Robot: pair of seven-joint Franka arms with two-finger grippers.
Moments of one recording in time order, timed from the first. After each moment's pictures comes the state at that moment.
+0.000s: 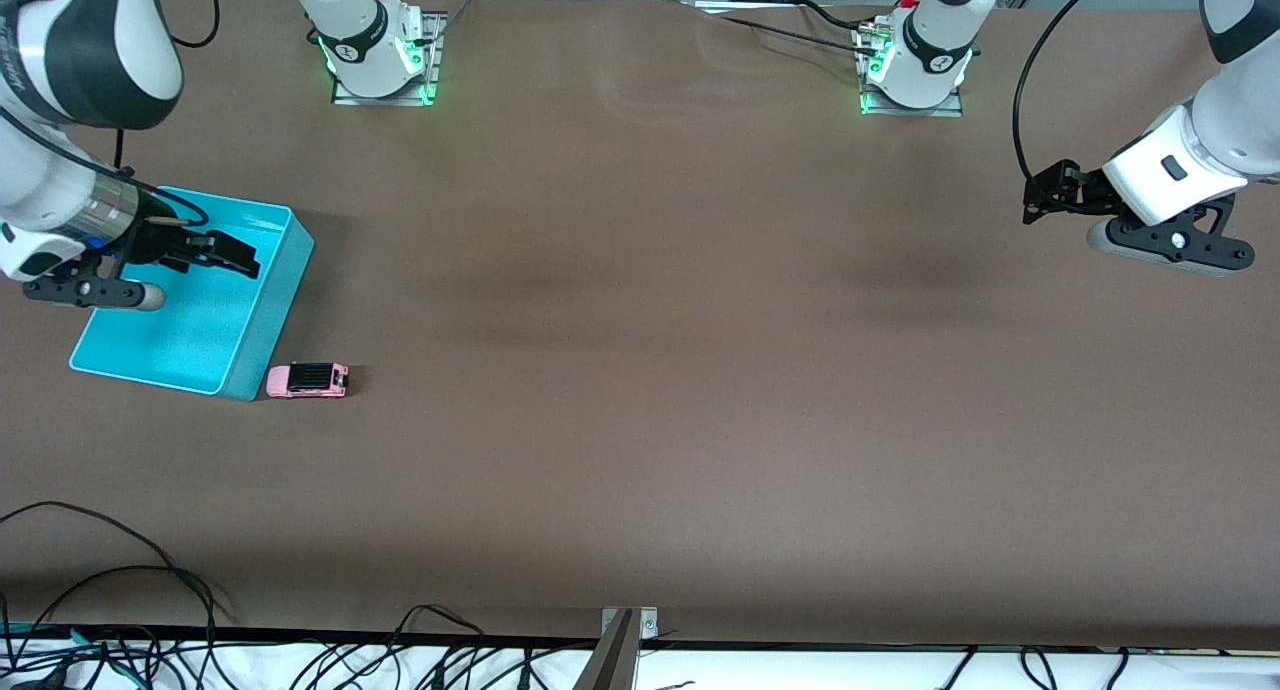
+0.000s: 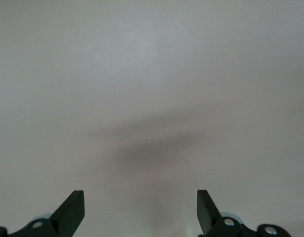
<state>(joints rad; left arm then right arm) -0.01 0.01 -0.06 -1.70 0.00 1.57 0.15 -0.08 0.05 0.08 -1.90 0.04 1.90 0.07</state>
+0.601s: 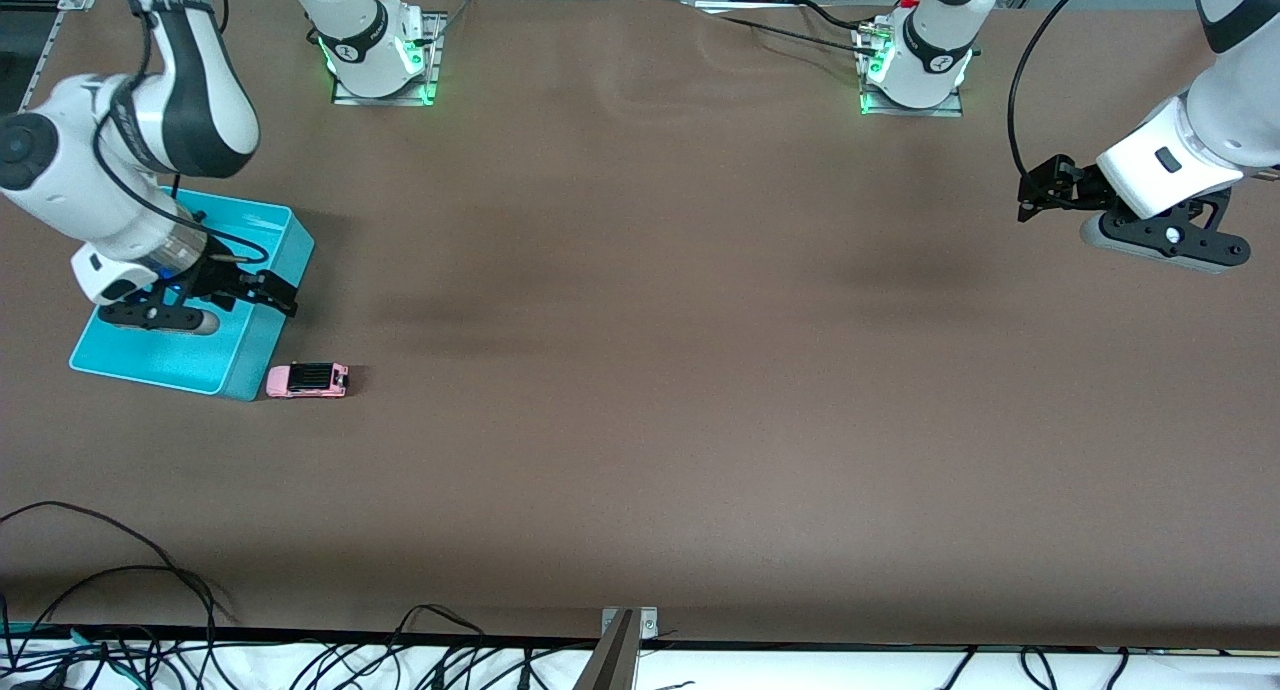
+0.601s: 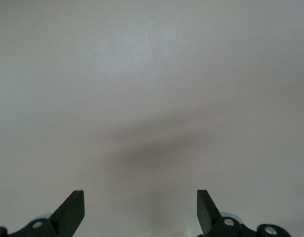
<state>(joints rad) -0.02 0.01 -0.07 -1.68 0.00 1.57 0.15 -0.08 0.11 0.08 -2.14 0.04 2.33 0.07</state>
